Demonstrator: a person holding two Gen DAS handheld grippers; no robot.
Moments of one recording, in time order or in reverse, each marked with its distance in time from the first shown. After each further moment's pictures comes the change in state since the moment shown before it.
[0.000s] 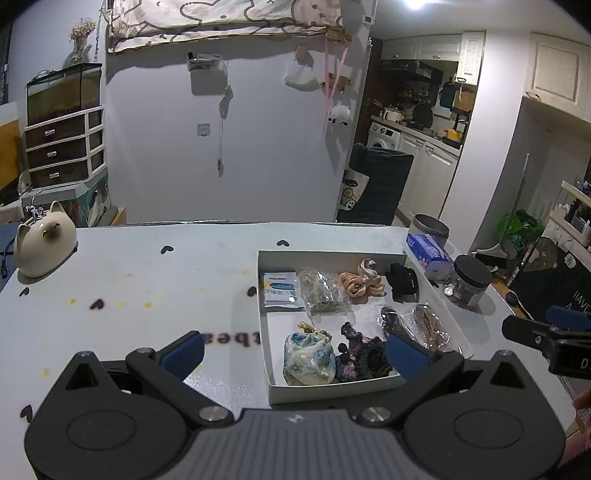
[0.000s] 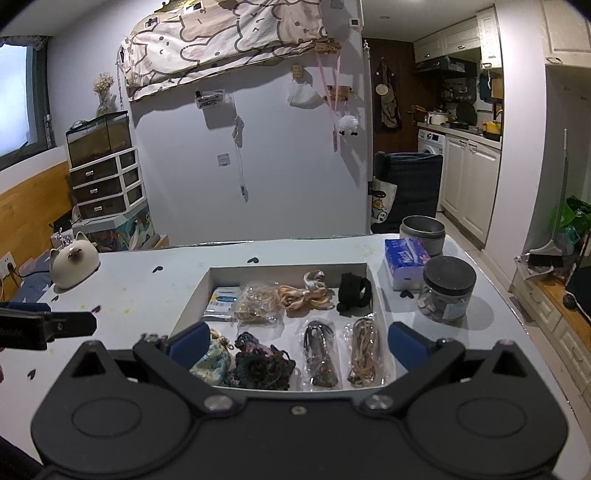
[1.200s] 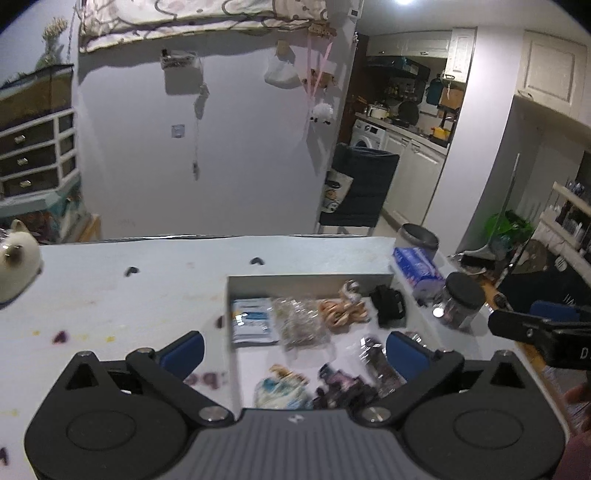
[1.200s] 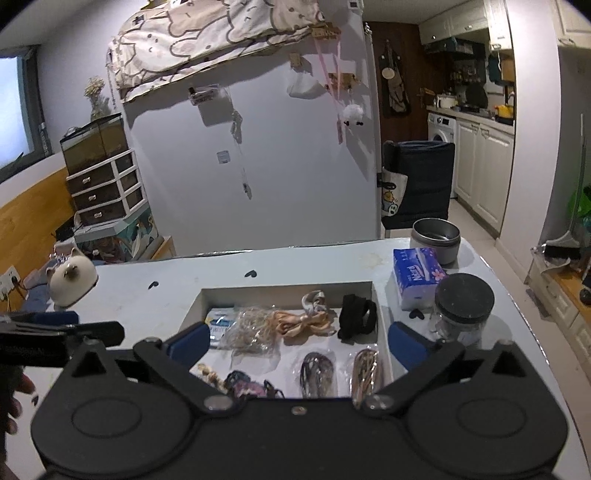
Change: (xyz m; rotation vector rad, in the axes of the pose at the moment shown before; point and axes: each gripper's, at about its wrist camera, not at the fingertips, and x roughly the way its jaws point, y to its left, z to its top) left arm 0.060 -0.020 0.052 0.003 0.019 -0.069; right arm 0.053 -0.026 0.052 0.024 0.048 0.049
